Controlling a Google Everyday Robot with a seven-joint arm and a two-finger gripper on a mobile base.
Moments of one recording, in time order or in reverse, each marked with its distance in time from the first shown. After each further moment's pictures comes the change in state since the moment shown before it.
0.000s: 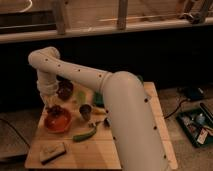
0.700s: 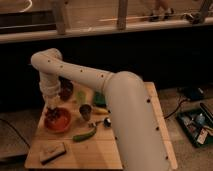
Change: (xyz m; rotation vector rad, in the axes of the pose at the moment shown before) arm 0.001 0.006 0.006 -0.017 -0.011 0.037
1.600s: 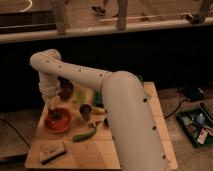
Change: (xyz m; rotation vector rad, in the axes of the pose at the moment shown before) arm -0.002 -0.001 0.003 -0.023 0.013 -0.008
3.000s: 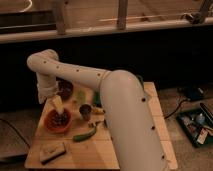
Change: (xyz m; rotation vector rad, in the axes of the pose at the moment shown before) arm -0.002 -0.002 0.000 0.006 0.009 0.019
